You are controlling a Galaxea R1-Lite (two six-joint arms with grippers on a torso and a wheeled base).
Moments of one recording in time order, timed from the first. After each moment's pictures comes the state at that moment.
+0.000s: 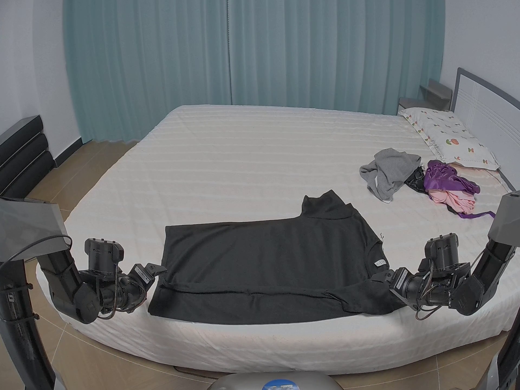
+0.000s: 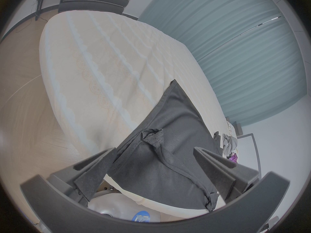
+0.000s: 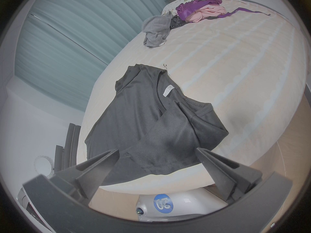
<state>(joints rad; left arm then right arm) -0.09 2.17 -0.45 -0.98 -0.13 -0.96 0.20 2.06 -0.40 -0.87 0.11 0.81</state>
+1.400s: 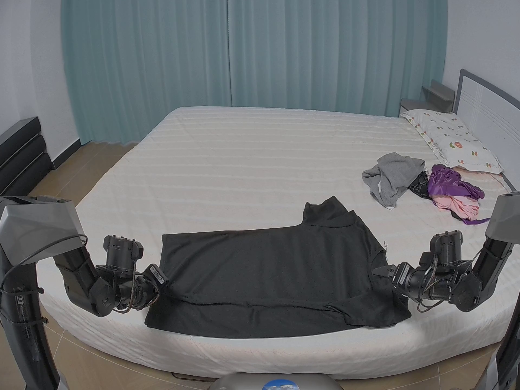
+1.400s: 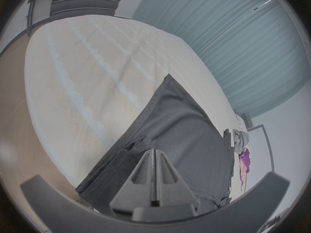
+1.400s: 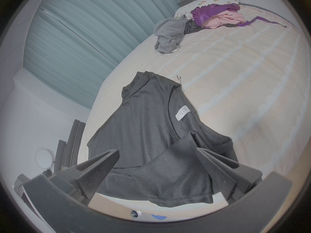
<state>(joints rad) -0.16 2.22 -0.58 -0.84 -0.04 -0.90 0.14 2.11 -0.42 -0.97 0.20 0.69</state>
